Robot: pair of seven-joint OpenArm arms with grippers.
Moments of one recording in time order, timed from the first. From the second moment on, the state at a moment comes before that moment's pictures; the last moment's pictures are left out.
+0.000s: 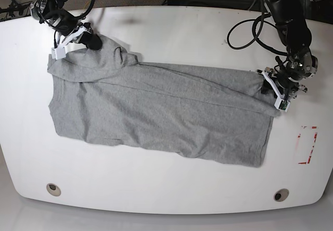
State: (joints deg) left arm -3.1 -12.2 -26.1 78.3 1.6 -43.0 37.6; right arm -15.7 3.6 45.2 90.7 60.4 40.9 -77.9
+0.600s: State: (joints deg) left arm -0.3 -12.1 -26.1 81.7 1.6 -42.8 38.1; right arm -7.9 10.3 42.9 95.8 62.6 41.0 -79.1
